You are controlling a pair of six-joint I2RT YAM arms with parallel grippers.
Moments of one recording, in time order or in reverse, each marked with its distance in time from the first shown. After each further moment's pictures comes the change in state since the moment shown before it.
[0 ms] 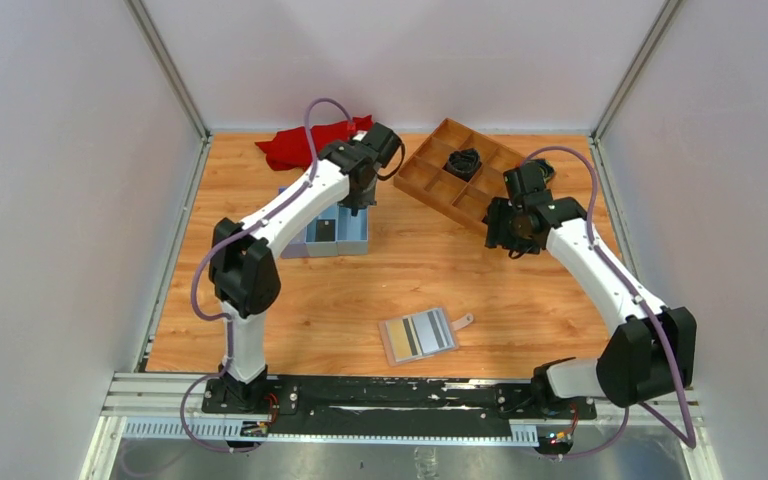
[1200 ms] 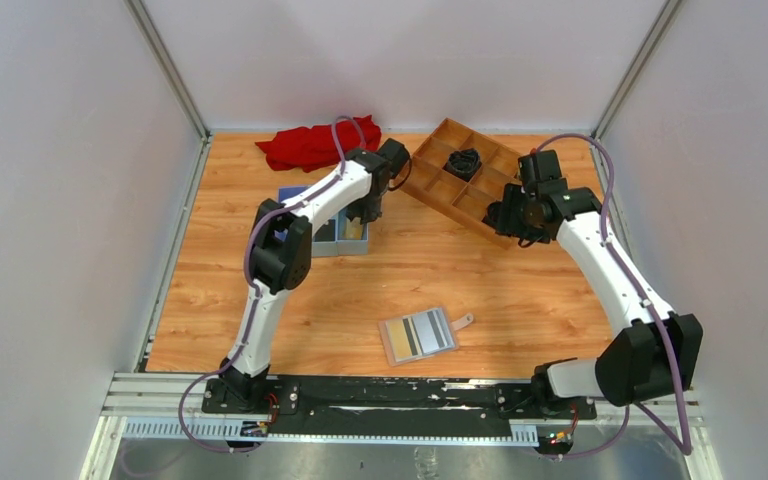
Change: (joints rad) left arm 0.032 0.322 0.111 -0.020 -0.006 0.002; right arm -0.066 -0.004 0.106 -0.052 0.000 -0.018
